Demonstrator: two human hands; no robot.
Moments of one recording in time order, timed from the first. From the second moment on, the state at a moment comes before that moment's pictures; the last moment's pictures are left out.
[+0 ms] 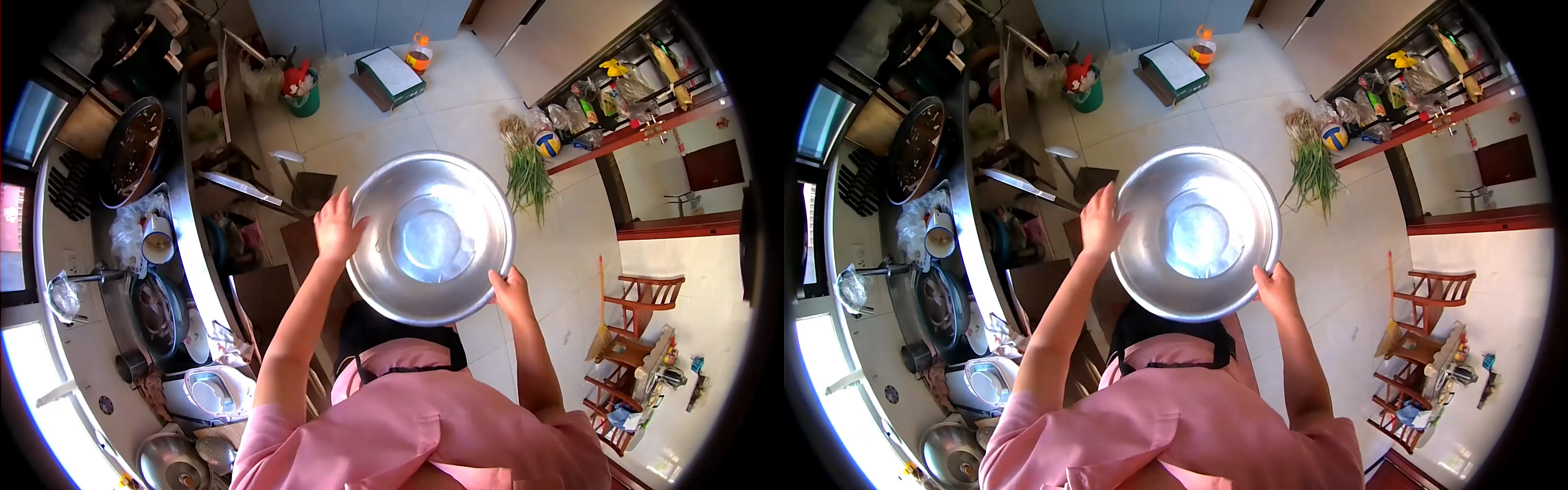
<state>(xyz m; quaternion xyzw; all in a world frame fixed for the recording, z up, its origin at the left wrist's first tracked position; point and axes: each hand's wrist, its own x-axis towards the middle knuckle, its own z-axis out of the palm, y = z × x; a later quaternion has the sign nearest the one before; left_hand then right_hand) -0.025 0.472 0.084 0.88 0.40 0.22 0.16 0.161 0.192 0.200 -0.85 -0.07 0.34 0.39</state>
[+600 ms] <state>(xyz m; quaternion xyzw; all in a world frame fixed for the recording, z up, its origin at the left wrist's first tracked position) 0.278 0.203 0.171 0.94 0.30 0.06 0.15 0.247 -0.135 0.234 -0.85 -0.04 0.19 0.49</state>
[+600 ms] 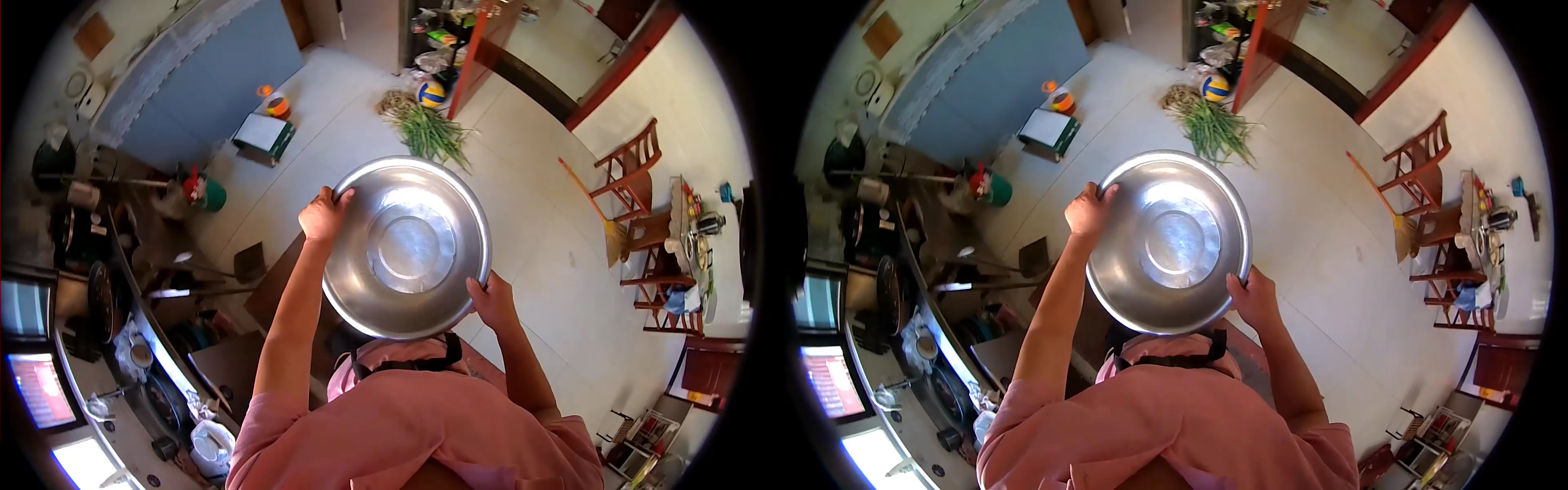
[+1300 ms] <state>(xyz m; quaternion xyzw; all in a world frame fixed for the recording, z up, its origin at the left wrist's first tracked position) 0.642 0.085 0.151 0.48 0.19 0.15 0.85 0.521 -0.268 0.290 -0.88 0.11 0.01 0.46</state>
